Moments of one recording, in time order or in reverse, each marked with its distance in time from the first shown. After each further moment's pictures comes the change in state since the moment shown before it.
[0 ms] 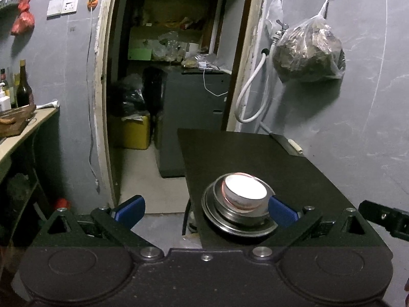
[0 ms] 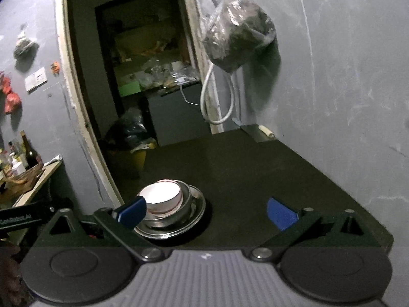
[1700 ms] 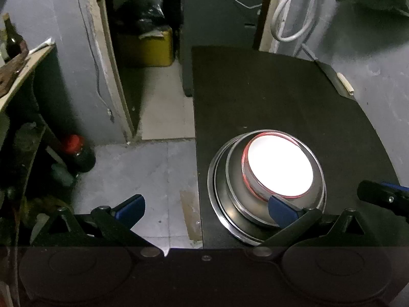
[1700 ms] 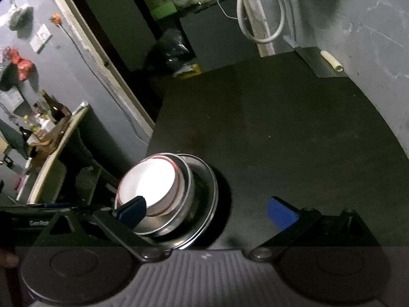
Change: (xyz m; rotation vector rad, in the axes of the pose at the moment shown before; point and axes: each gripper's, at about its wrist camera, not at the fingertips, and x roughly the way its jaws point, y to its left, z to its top) left arm 0.168 -0.019 0.044 -0.039 0.450 0.163; right arm 0.199 -0.049 0.050 0.012 0.445 0.305
